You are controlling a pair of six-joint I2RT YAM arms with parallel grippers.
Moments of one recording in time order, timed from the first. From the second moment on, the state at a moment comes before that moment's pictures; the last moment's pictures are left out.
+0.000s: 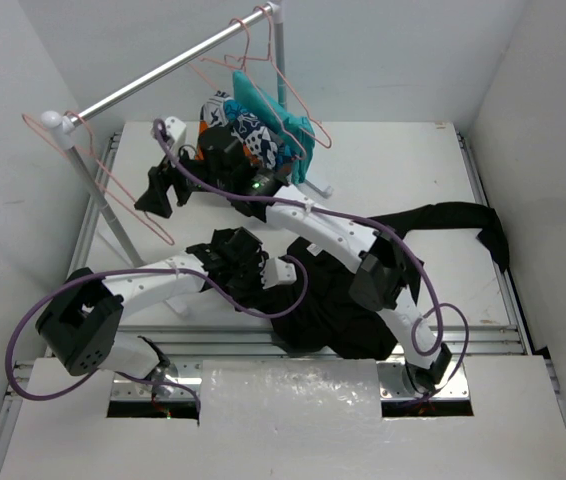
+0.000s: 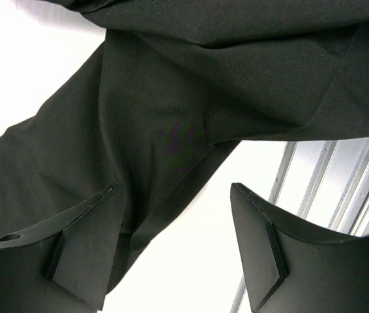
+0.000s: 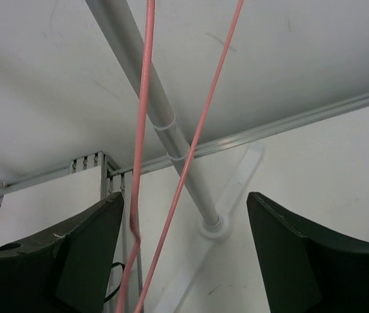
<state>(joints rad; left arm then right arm) -0.70 1.40 0.78 -0.49 0.24 0.60 0.94 2.25 2.26 -0.12 -0.45 0.17</state>
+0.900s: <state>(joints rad) -0.68 1.38 0.74 -0.47 0.26 0.58 0.97 2.25 2.21 -0.08 -0.33 0.18</state>
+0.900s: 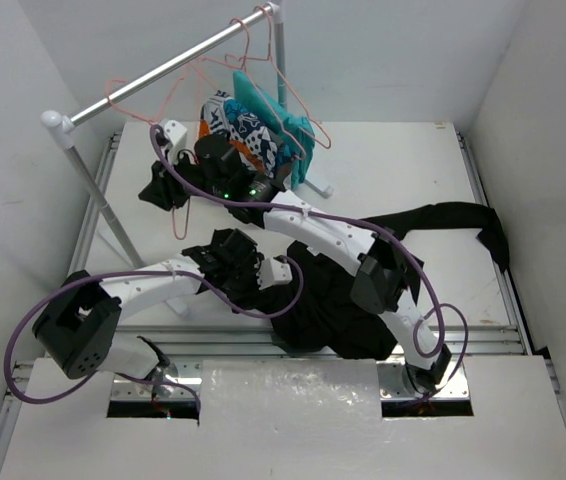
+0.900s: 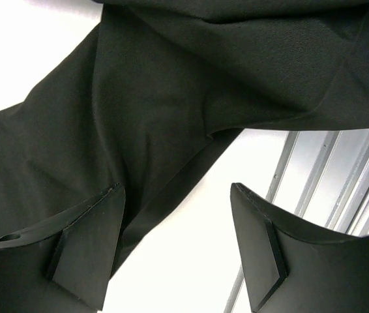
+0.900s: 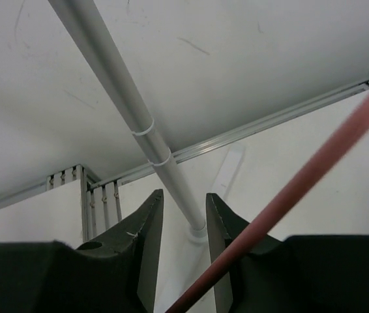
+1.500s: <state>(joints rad) -0.67 1.38 0.75 -0.48 0.26 0.59 0.96 2.08 2.18 -0.11 -0.37 0.12</state>
